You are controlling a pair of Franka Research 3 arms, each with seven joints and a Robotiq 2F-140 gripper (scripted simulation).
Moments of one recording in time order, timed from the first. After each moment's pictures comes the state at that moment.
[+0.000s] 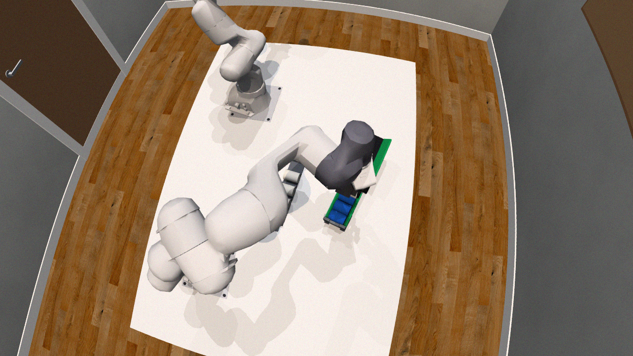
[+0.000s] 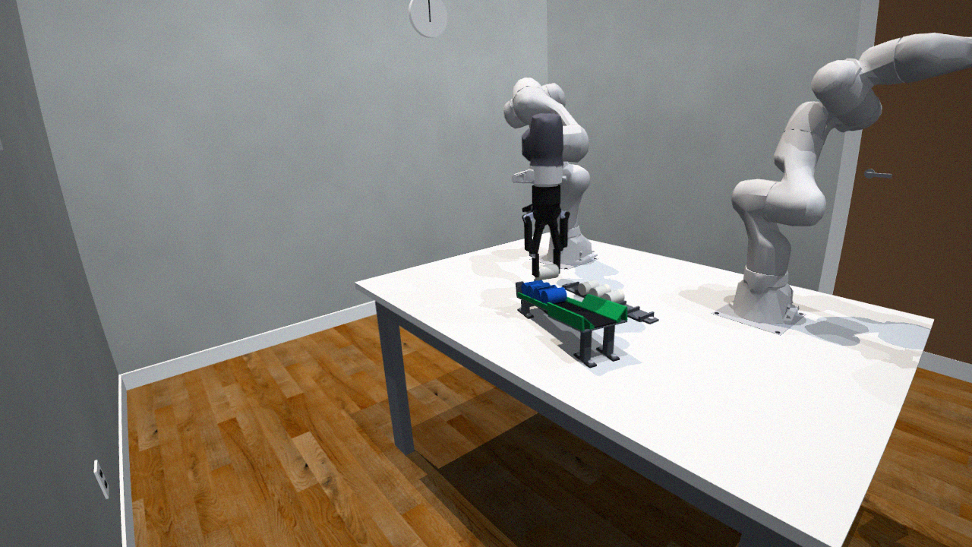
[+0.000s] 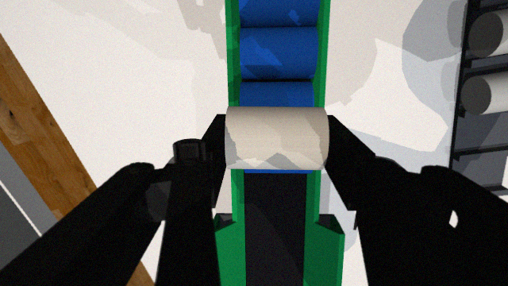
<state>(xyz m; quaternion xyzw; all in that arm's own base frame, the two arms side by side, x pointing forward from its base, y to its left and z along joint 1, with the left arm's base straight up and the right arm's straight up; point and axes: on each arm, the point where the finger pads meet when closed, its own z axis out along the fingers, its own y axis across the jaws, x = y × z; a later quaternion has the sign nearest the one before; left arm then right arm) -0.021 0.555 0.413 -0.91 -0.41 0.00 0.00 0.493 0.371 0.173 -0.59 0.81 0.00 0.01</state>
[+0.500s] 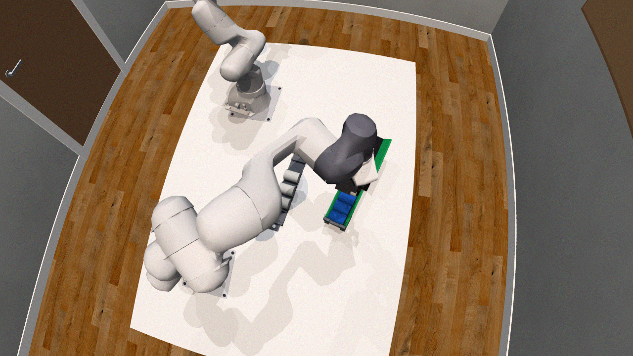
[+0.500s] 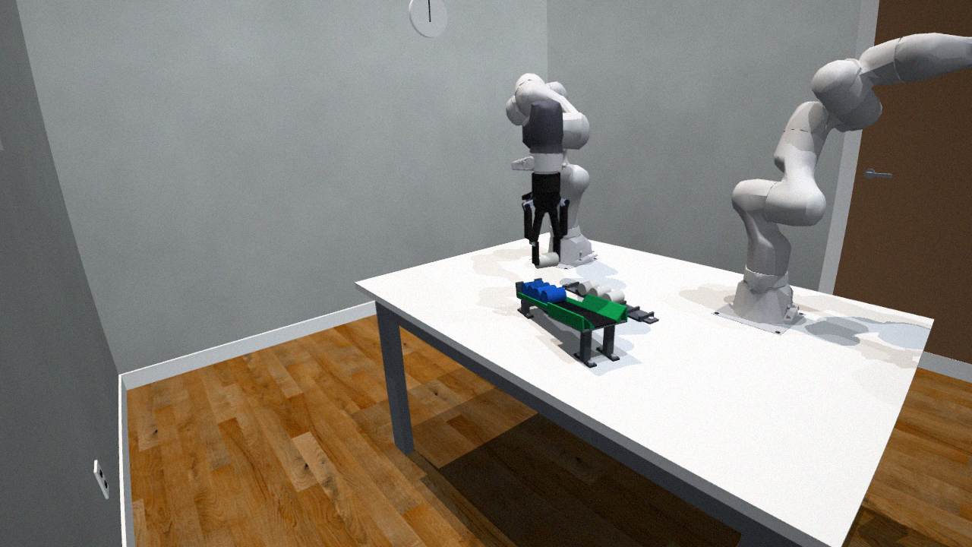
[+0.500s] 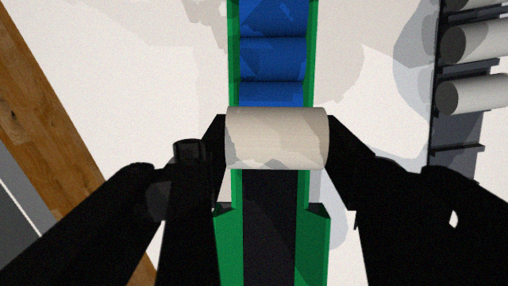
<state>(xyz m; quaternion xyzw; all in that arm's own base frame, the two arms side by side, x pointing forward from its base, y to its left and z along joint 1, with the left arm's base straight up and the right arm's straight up) -0.021 0.555 0.413 -0.91 -0.41 0.00 0.00 0.490 0.367 0.206 -0.59 0.81 0.00 0.00</state>
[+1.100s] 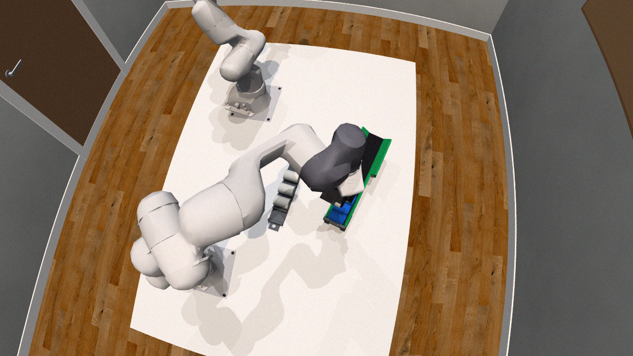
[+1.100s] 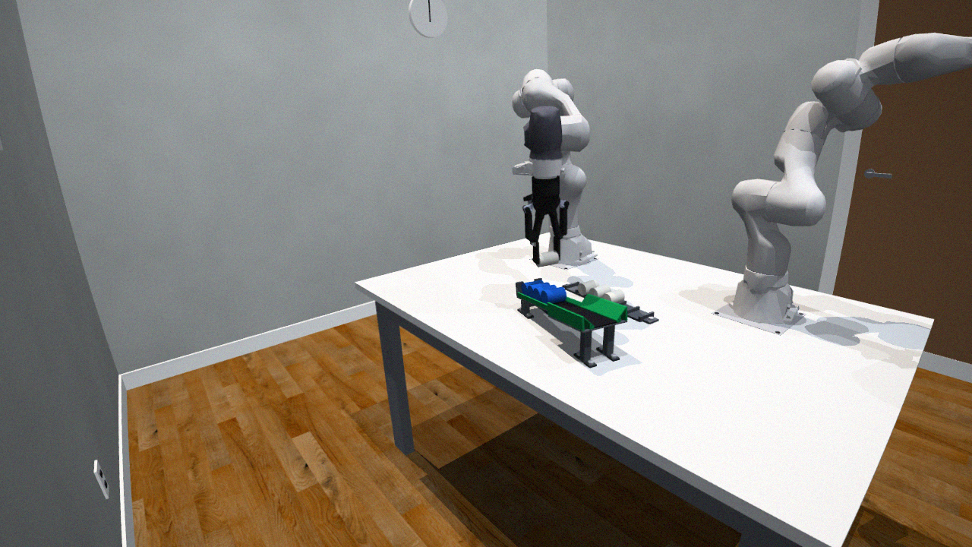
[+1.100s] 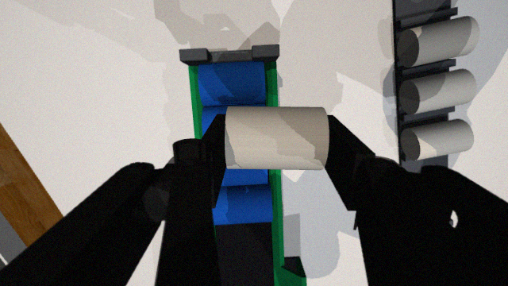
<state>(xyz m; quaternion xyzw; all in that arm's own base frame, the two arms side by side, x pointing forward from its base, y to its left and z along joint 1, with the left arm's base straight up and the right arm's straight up) -0.021 0.555 0.413 -0.91 -0.41 0.00 0.00 0.446 0.326 0.191 -0.57 0.82 0.00 -0.04</state>
